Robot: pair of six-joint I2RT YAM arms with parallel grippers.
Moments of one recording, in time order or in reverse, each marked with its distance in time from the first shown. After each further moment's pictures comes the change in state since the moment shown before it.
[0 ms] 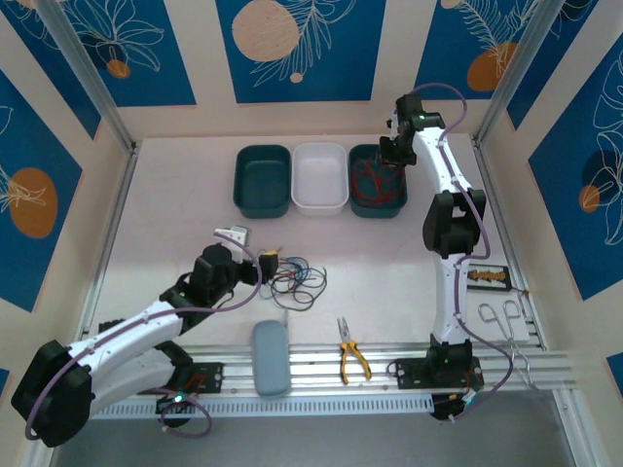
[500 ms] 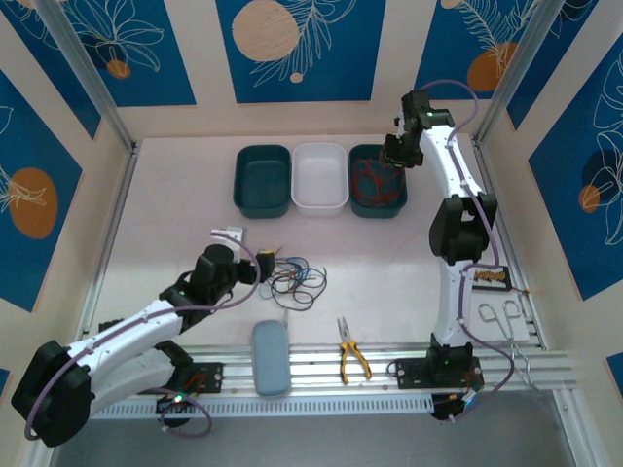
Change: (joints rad) left arm 0.000 0.001 0.029 -0.102 -0.074 -0.077; right arm 0.011 -0.158 -0.116 -0.037 0.022 0.065
